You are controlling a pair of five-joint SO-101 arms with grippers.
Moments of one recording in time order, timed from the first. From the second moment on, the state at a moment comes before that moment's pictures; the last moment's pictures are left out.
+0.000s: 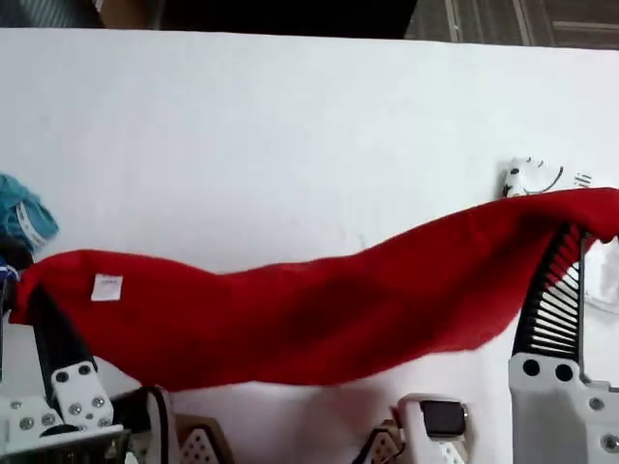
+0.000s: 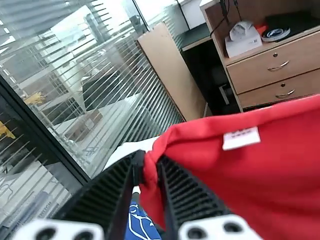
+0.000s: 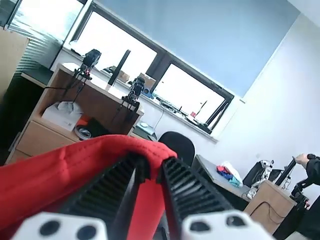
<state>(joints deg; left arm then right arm) -24.6 -79.0 -0.6 95.3 -25.4 -2.4 -50.3 -42.1 86.4 32.2</state>
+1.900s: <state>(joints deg) -21.0 -28.6 35.6 37.4 -25.7 -2.5 2.2 -24.3 67.2 35.3</state>
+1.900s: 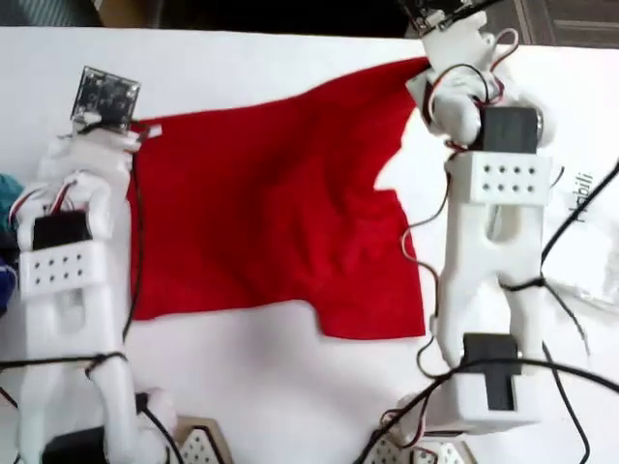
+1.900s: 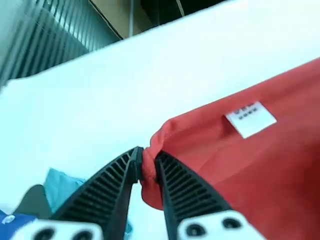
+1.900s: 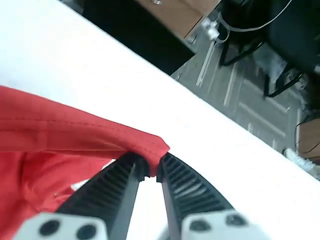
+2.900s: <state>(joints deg) -21.1 -27.6 35.9 38.0 -25.7 -7.4 22.1 -33.4 55.4 42.1</state>
